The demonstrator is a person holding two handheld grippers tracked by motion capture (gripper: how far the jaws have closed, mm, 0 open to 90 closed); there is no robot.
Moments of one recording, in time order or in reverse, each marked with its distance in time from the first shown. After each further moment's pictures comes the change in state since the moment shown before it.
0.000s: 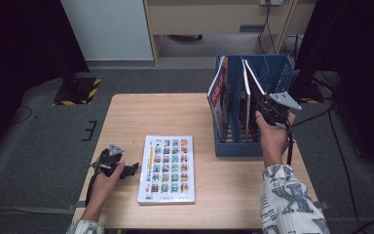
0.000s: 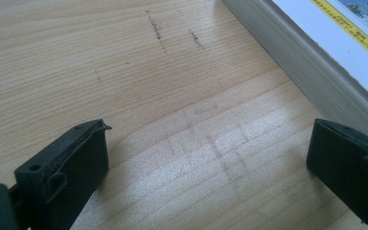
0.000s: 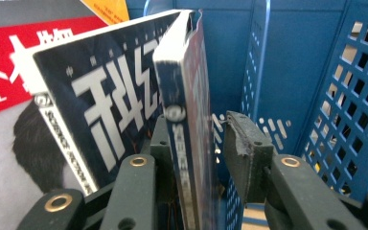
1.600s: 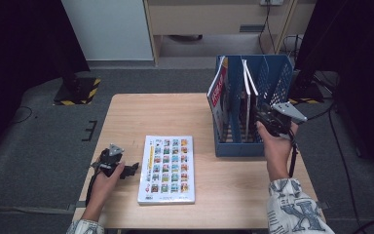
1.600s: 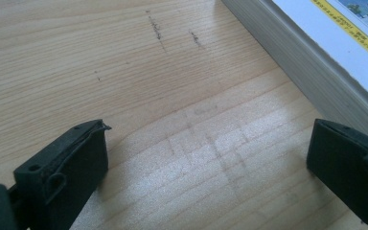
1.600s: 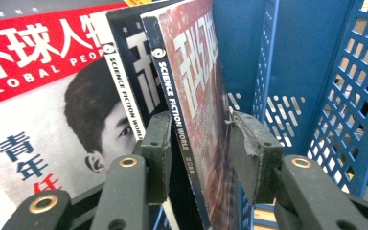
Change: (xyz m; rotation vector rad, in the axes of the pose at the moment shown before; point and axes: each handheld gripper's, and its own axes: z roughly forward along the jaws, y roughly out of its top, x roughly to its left) left arm 0.000 0.000 0.000 0.000 0.001 -0.002; right arm 0.004 -0.012 -0.030 0.022 0.067 0.031
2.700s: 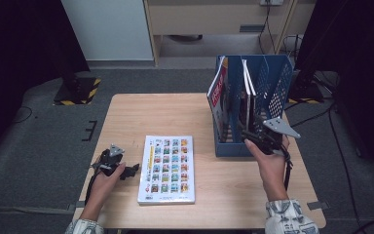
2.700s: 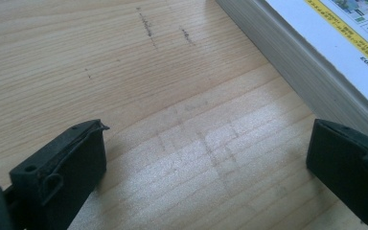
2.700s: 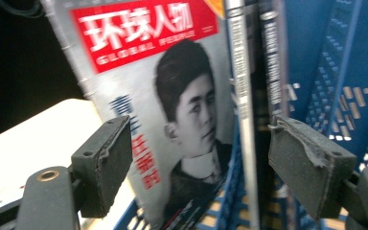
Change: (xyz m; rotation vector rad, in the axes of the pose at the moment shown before) left arm -0.002 -0.001 -0.001 0.000 -0.021 0.009; right arm 0.038 -0.025 -0.031 -0.026 0.146 -0.011
